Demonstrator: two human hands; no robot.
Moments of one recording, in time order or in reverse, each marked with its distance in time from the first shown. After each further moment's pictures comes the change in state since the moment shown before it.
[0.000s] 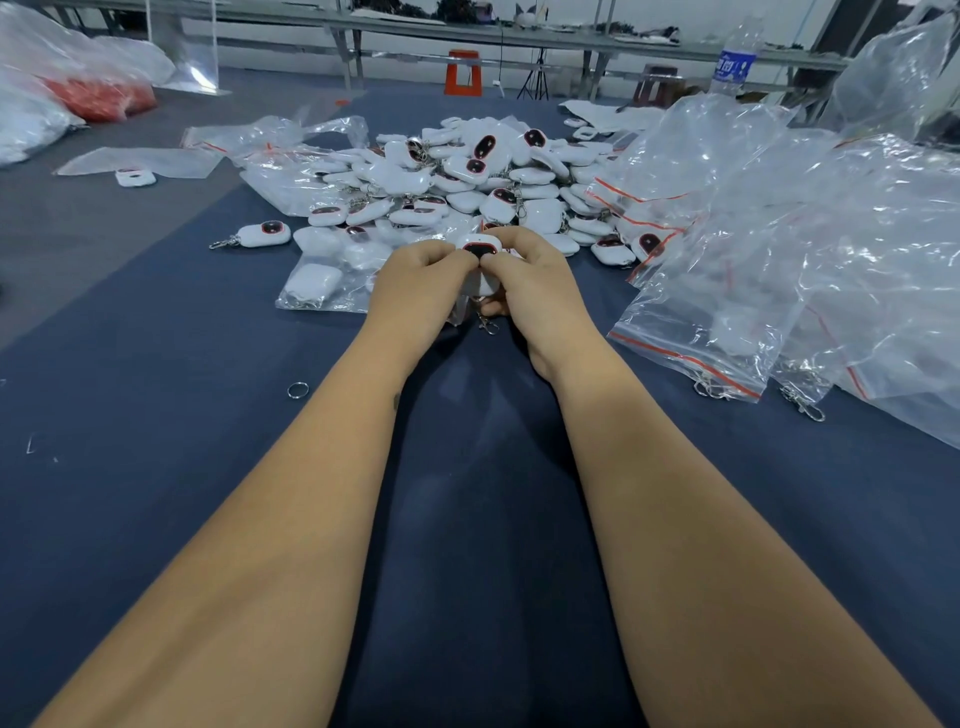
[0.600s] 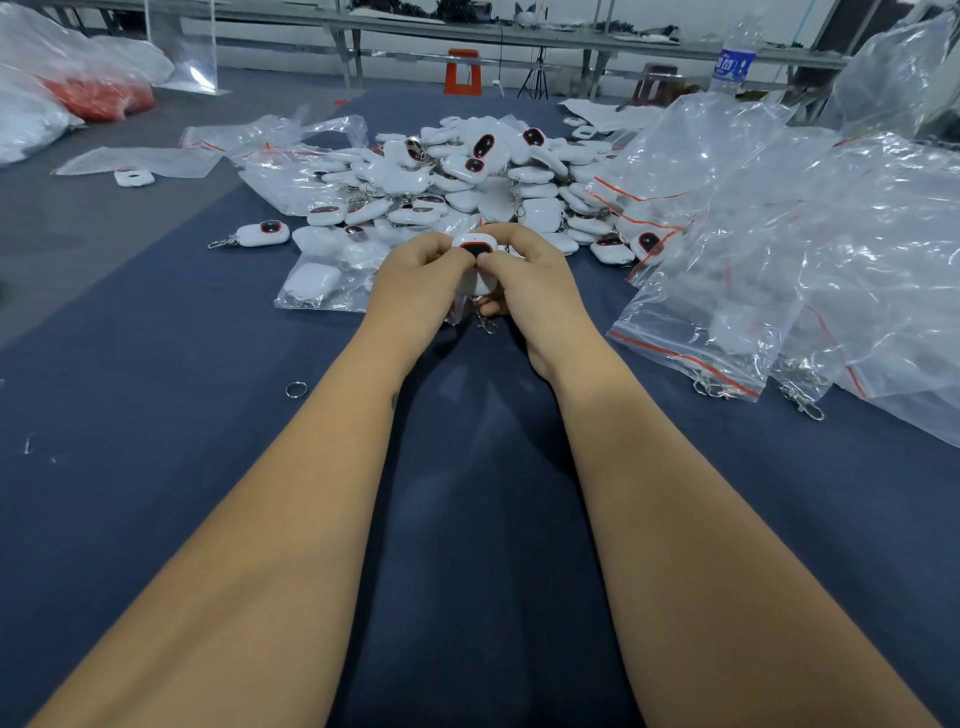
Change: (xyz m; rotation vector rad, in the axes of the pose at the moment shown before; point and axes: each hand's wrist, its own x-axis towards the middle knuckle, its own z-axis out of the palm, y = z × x) left_hand 0.001 0.001 0.000 -0.049 0.018 0.003; right_hand -0.003 -0.003 0.001 -0.005 -0.005 -0.009
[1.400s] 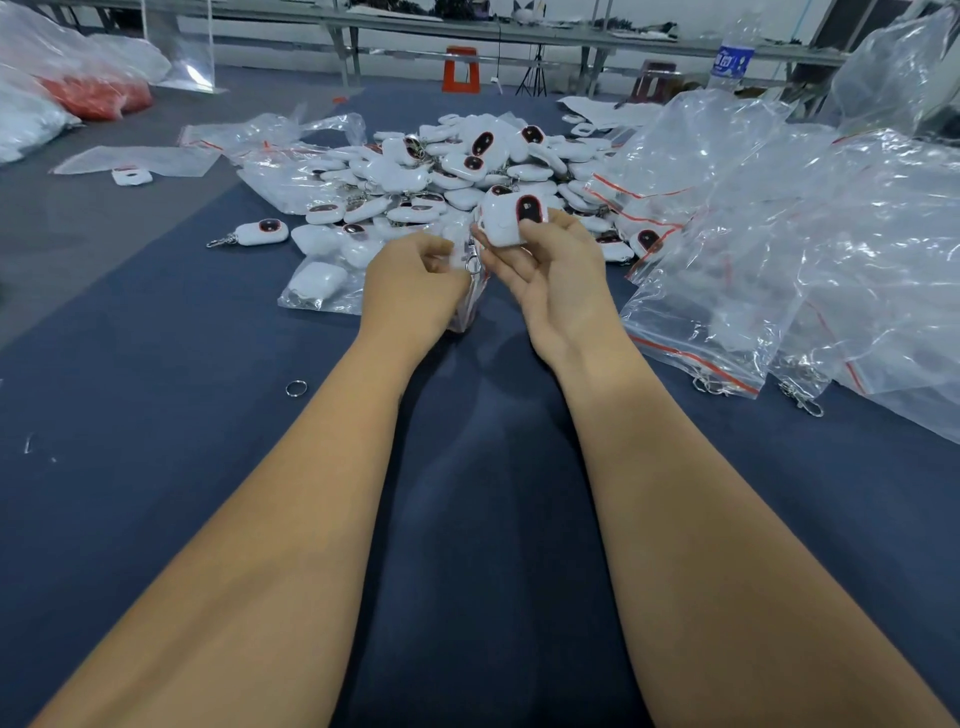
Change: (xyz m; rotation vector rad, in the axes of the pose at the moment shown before) left_hand 0.000 -0.004 0.000 0.239 0.130 0.066; right_hand 0.005 -0.006 -0.009 0.715 0.063 0.051
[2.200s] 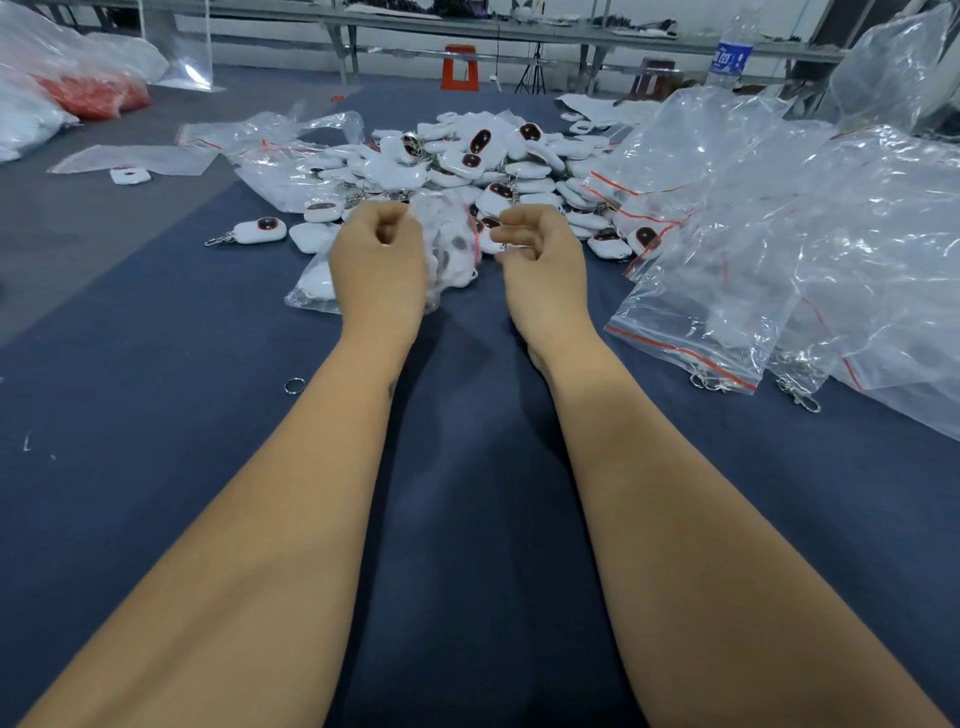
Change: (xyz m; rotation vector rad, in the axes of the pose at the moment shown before) left_hand 0.002 0.007 -0.008 -0.248 0.287 0.011; right_hand 0.000 0.014 -0.002 -0.800 0.112 -0.241
